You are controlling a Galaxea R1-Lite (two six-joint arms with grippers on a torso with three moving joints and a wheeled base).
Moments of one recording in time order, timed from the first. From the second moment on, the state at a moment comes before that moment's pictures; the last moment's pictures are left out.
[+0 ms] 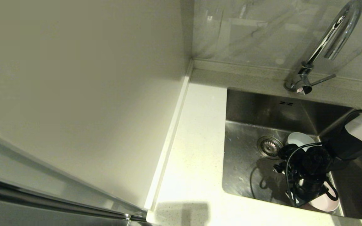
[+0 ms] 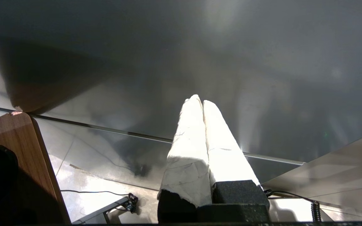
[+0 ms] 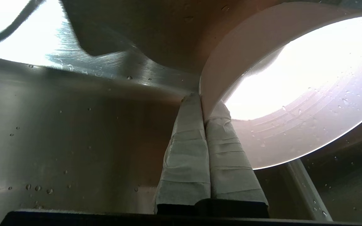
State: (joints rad) left arm 0.00 0.00 0.00 -0.01 0.00 0.00; right arm 0.07 2.20 -1.03 0.25 -0.41 -0.16
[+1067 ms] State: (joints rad) left arm 0.00 0.00 0.00 -0.01 0.00 0.00; right arm 0.07 2.20 -1.02 0.25 -0.41 -0.16
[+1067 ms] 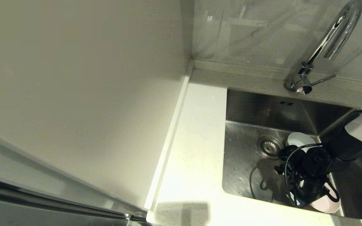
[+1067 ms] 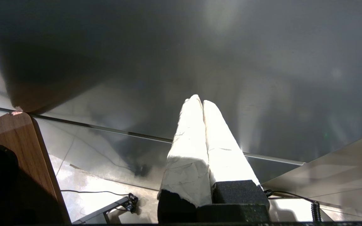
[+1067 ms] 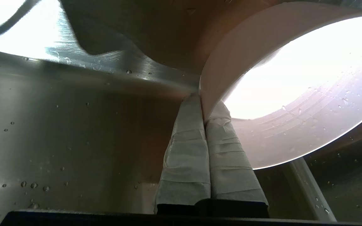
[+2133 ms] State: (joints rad) left arm 0.00 0.00 0.00 -0.01 0.00 0.00; right arm 0.07 2.19 -1.02 0.25 -0.42 -0.18
